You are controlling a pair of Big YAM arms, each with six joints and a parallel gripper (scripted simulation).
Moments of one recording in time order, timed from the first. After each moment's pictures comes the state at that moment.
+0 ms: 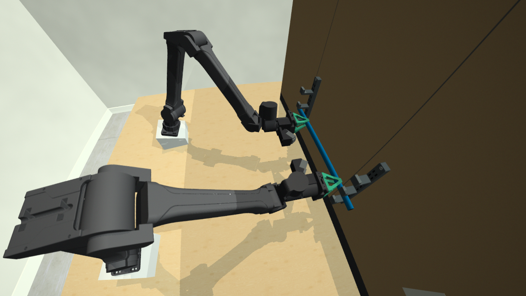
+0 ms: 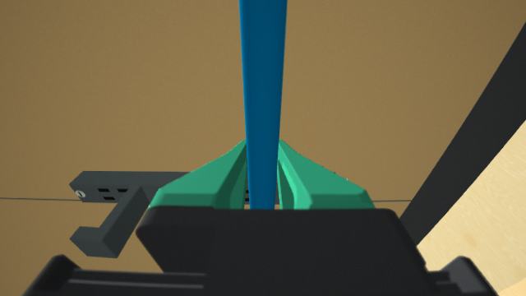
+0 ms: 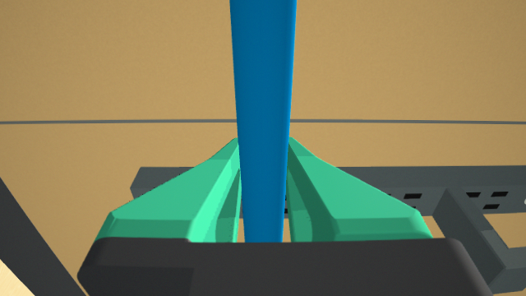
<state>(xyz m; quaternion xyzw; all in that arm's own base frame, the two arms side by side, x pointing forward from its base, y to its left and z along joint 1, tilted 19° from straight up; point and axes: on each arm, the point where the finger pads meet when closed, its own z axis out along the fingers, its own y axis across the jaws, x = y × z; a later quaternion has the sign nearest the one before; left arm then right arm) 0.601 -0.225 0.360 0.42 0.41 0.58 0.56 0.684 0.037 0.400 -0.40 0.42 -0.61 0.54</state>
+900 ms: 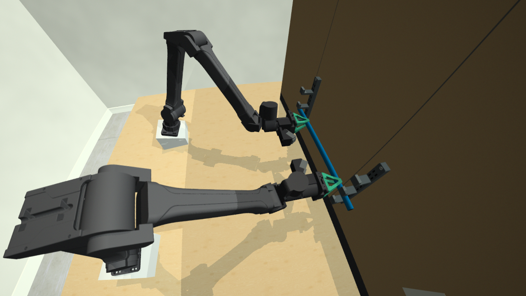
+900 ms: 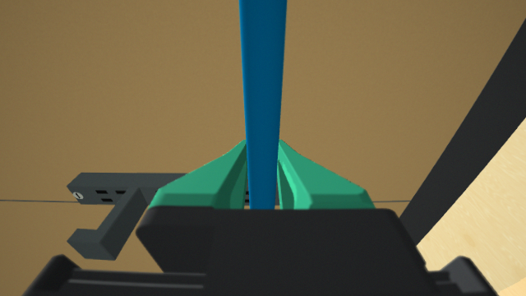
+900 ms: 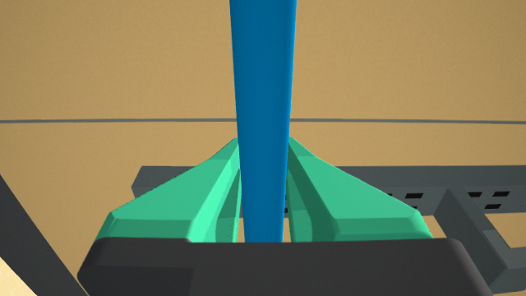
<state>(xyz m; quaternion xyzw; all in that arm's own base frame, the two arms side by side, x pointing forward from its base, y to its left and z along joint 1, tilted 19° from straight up) 0.602 -0.225 0.359 0.43 0.41 0.58 0.56 0.684 0.036 0.400 -0.40 0.42 -0.61 0.54</state>
